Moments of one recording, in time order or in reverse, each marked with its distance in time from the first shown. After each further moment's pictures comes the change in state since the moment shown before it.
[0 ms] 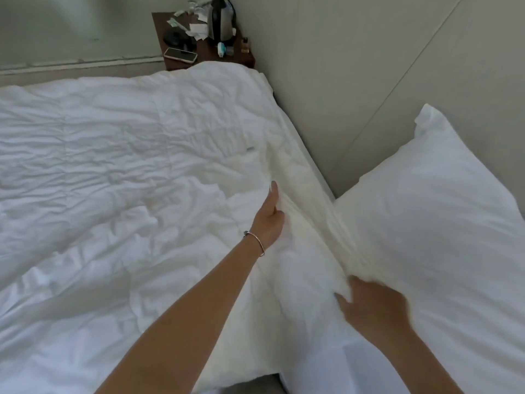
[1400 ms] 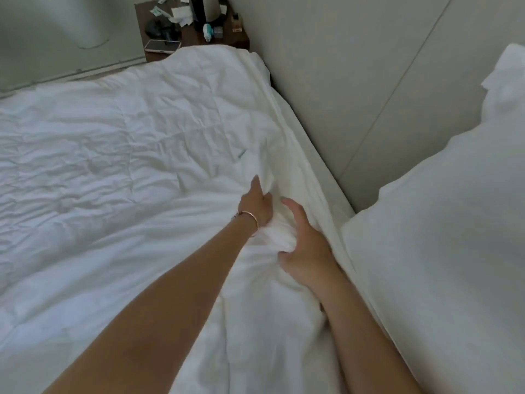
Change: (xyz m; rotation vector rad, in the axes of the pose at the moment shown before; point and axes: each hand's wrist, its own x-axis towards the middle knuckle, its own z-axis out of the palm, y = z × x) left_hand 0.186 -0.030 0.038 0.577 0.219 -0.258; right_hand 0.242 -0.031 0.023 1.078 -0.055 -0.206
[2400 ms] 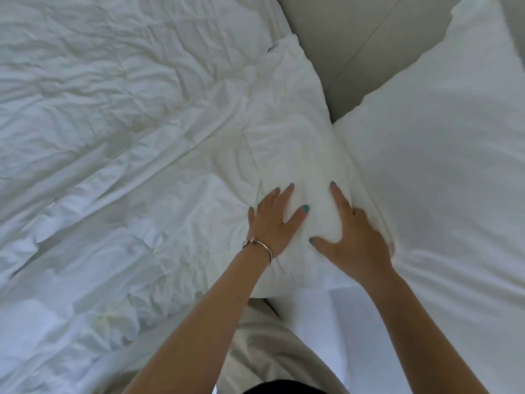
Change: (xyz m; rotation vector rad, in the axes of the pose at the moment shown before) left_hand -0.262 -0.104 -0.001 -0.043 -0.350 0.212; right_hand -0.230 -0.010 0.009 -0.649 0.058 0.256
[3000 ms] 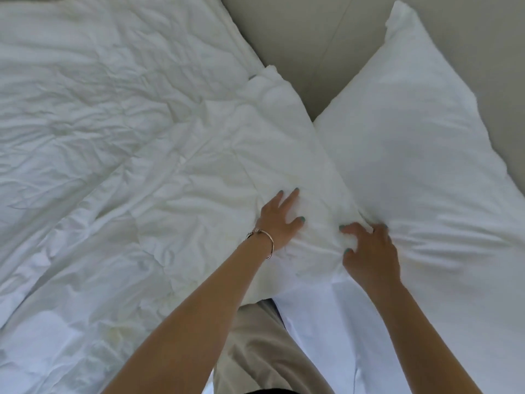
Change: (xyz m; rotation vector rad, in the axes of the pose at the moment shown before) left_hand -0.021 0.007 0.018 0.124 -0.150 0.150; right_hand -0.073 0.054 0.035 0.003 0.274 0.261
